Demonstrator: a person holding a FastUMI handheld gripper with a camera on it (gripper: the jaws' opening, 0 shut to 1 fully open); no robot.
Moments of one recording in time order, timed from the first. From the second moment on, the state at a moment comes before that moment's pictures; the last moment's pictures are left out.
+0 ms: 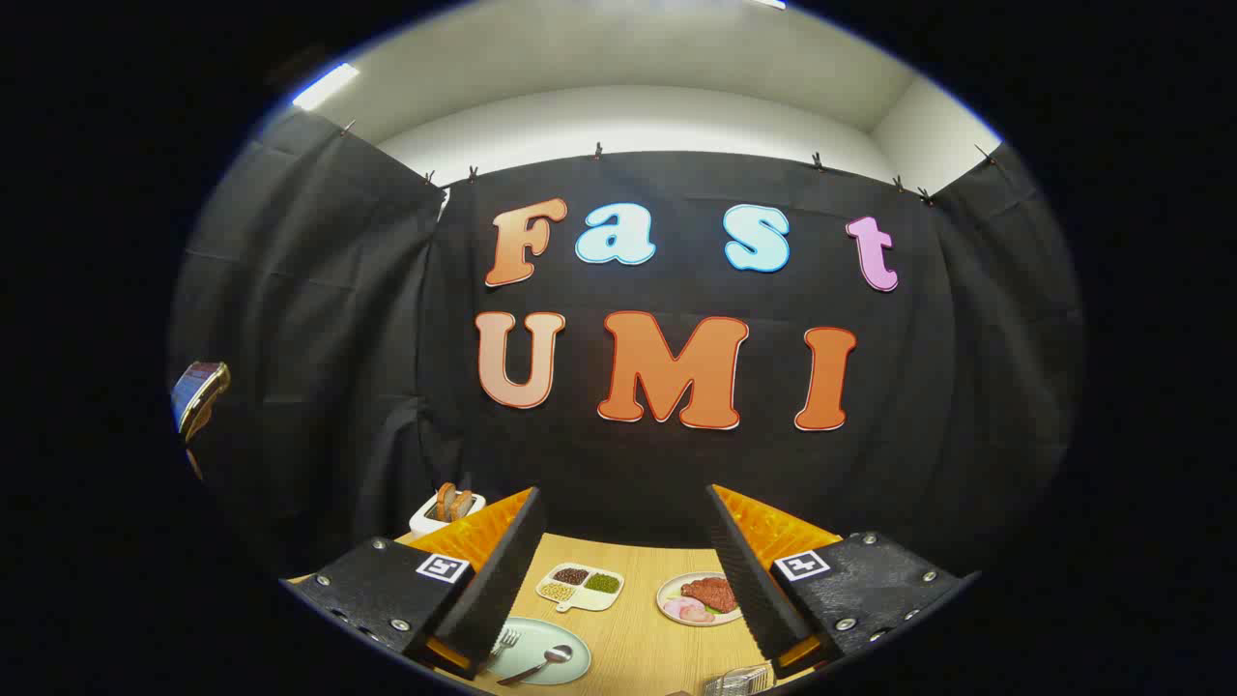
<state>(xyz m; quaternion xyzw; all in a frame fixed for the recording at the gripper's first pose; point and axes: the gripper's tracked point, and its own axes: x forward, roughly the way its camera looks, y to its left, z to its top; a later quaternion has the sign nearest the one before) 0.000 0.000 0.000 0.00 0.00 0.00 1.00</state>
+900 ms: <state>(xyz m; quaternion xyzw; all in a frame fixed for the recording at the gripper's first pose) 0.012 0.055 -0.033 -0.01 0.06 0.04 1.00</state>
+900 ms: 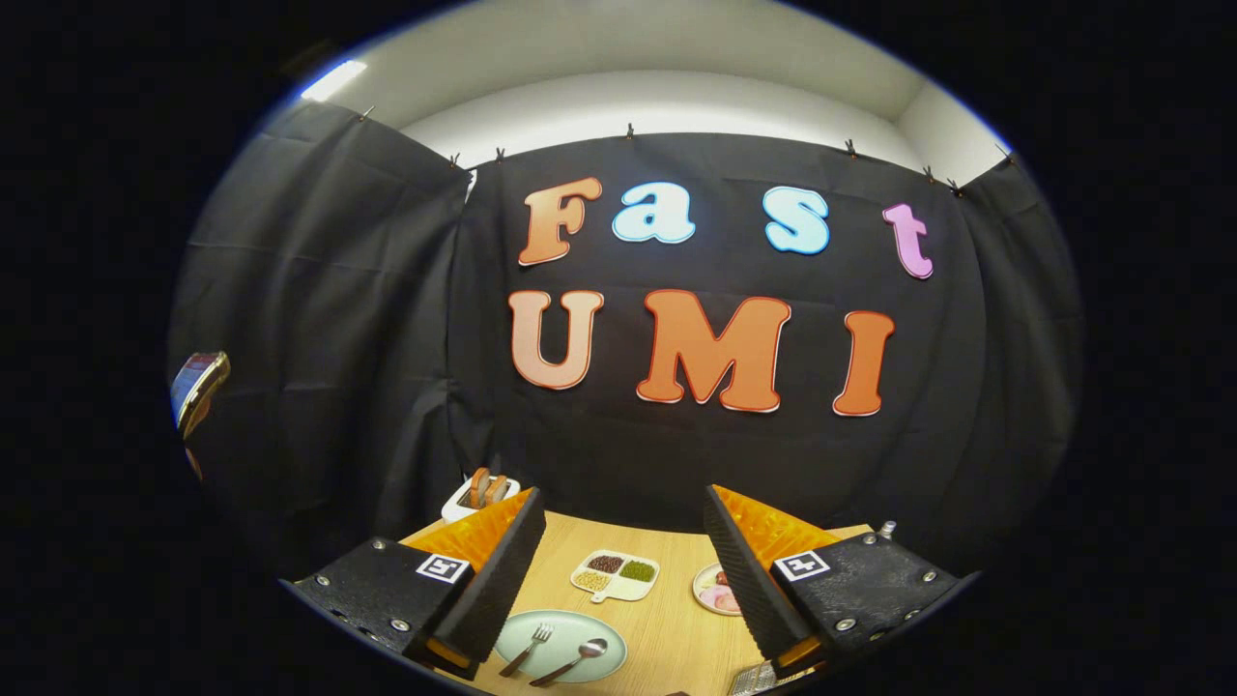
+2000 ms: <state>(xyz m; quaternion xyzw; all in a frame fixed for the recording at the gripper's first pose) -0.012 0.124 -0.356 -0.01 0.61 0.06 0.79</state>
